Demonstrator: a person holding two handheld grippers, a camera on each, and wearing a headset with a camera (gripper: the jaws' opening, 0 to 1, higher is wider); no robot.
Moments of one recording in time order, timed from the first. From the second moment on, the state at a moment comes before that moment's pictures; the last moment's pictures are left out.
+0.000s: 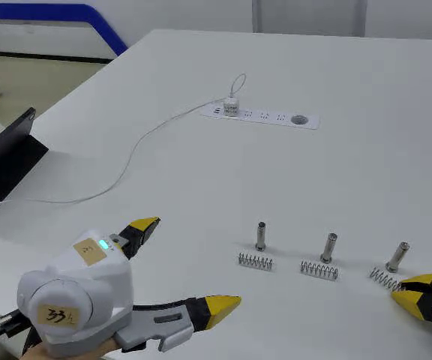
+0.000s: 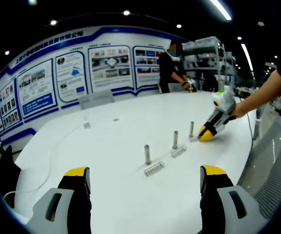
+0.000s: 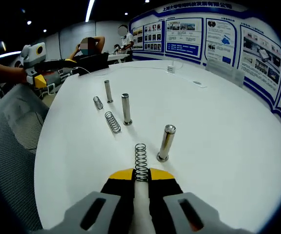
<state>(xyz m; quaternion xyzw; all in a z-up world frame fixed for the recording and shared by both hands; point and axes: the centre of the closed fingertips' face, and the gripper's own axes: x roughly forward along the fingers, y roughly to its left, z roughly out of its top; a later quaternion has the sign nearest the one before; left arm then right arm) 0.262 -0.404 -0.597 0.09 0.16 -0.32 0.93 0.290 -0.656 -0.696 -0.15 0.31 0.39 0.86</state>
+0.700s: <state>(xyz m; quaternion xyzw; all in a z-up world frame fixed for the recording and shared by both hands) 0.255 -0.422 -0.601 0.10 0.17 -0.37 0.91 0.276 -0.647 -0.640 -0.17 0.26 0.41 0.86</state>
